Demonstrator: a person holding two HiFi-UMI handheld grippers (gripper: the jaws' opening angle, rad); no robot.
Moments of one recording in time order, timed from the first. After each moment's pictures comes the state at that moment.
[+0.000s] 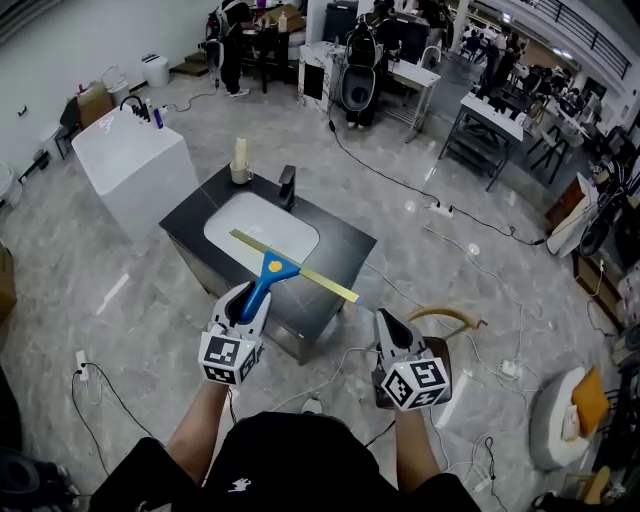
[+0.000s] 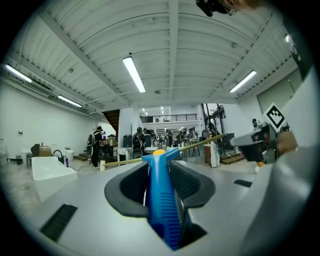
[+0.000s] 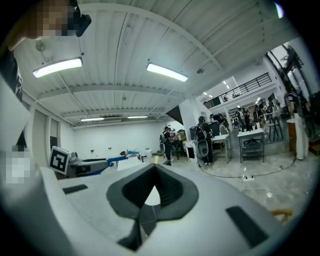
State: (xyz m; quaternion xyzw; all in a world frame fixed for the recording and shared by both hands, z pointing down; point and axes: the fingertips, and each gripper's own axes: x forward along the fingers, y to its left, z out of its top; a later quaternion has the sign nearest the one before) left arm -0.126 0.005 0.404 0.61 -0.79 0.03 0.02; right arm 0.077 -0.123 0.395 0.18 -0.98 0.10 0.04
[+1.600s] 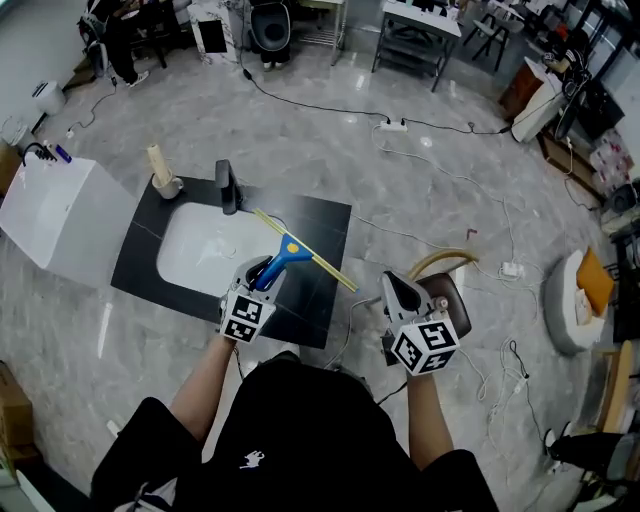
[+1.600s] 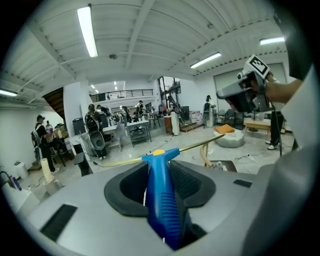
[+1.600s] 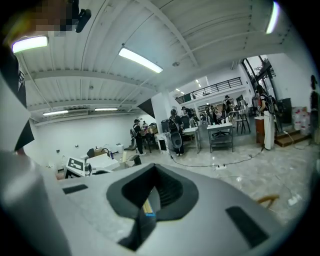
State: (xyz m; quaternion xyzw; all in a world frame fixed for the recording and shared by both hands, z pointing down) left arm -0.209 -0.214 0.549 0.78 -0.59 0.22 0.06; right arm 0.006 -0.249 0.443 0.34 -0.93 0.14 0.09
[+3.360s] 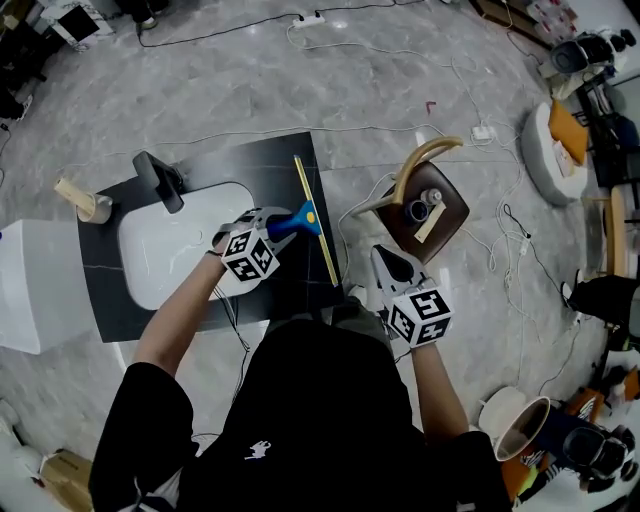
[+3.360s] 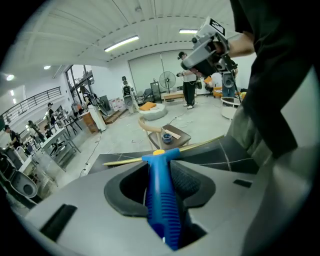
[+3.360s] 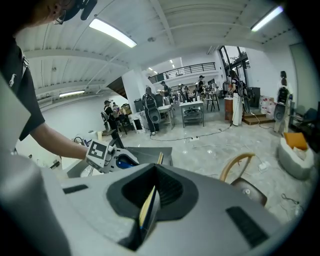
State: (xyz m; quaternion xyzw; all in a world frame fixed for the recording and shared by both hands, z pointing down) left arm -0.147 -0.274 0.698 0.91 -0.13 0.39 -0.06; right arm -0.006 -0.221 0.560 0.46 -0.83 0.25 0.20
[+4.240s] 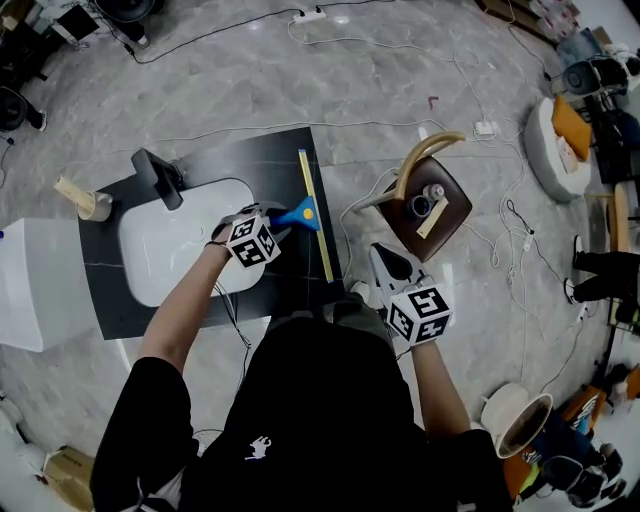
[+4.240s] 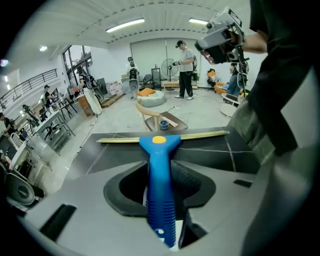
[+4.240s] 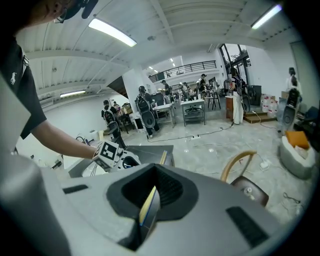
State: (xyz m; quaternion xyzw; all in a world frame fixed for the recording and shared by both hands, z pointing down) left arm -0.157 -0.278 0.740 0.88 -0.11 0.46 0.01; right arm -0.006 -0.217 0.566 0.46 -0.83 0.25 0.20
